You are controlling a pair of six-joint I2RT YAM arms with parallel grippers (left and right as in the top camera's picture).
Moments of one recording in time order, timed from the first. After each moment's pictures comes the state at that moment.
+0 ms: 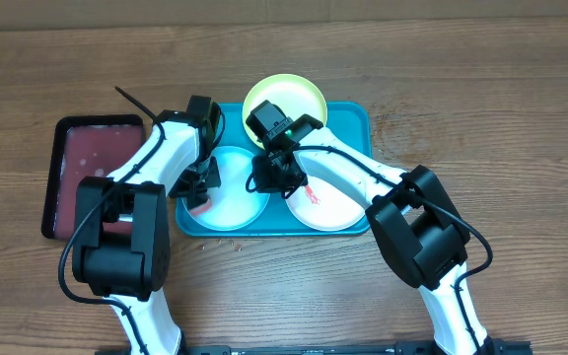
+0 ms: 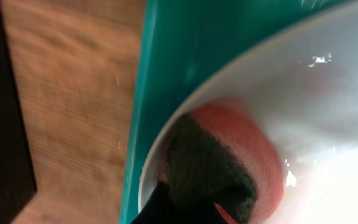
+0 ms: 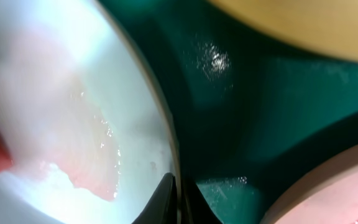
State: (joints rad) left arm -0.15 1.99 1.31 -0.96 -0.26 -0.41; right arm 0.70 2.24 1.71 -0.84 -0.22 0.55
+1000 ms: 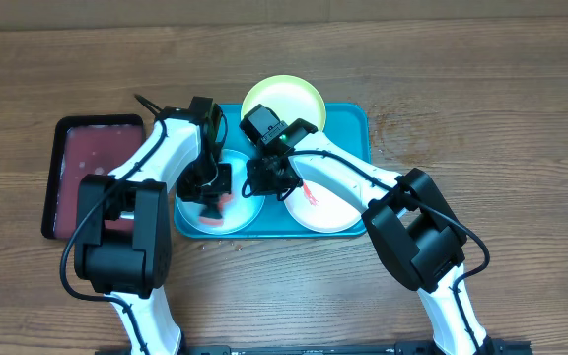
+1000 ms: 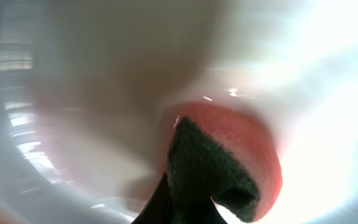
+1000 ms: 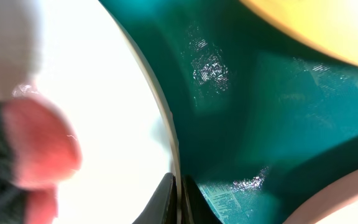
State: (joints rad) left arm -0.15 2.01 1.34 -1.06 0.01 -0.22; right arm 0.72 2.24 1.71 -0.81 -0.21 0.53
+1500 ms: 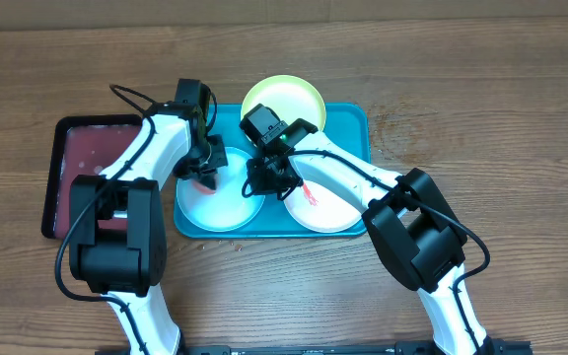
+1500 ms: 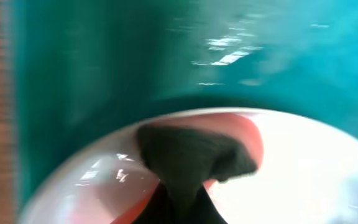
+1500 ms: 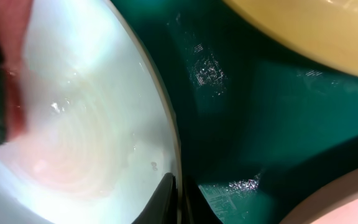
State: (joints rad) left arm -0.12 2.01 1.37 -0.82 0.04 -0.36; right arm 0.72 2.24 1.71 -0.81 -0.20 0.53
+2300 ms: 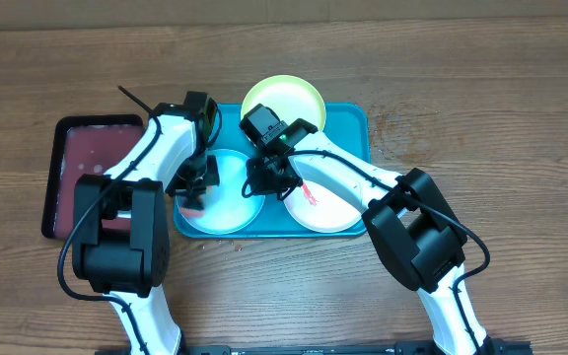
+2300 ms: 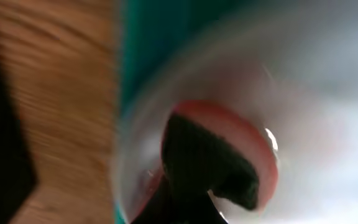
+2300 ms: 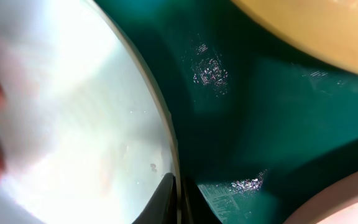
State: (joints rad) left arm -0.14 2.01 1.37 -1.04 -0.23 -0.39; right arm 0.72 2.24 1.71 -0.80 -0.20 0.53
